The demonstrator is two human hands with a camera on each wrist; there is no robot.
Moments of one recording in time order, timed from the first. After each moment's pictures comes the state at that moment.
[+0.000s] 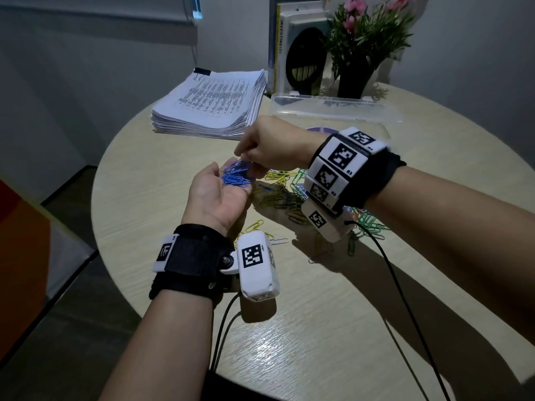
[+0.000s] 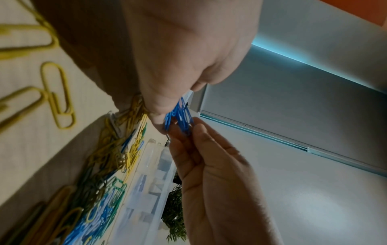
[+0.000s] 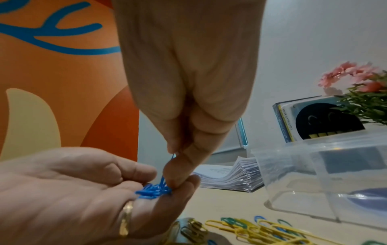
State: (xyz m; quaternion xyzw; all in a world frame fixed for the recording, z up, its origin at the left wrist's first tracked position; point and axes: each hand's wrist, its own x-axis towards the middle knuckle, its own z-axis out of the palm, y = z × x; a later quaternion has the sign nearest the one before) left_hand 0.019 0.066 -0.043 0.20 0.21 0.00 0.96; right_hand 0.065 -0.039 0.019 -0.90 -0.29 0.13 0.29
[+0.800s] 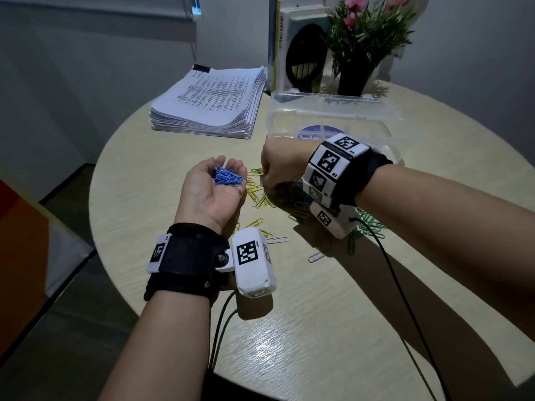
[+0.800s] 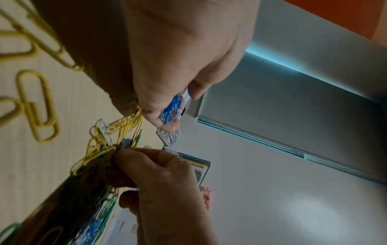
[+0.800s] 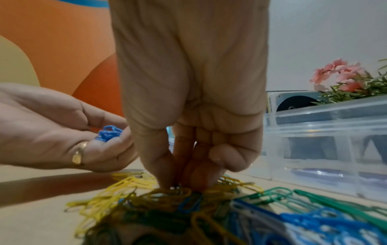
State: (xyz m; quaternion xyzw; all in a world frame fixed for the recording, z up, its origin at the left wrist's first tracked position) left_hand 0.016 0.074 -0.044 0.20 0.24 0.02 0.95; right_hand 0.079 -0.048 -0.005 -0.96 -0.27 0.13 0.01
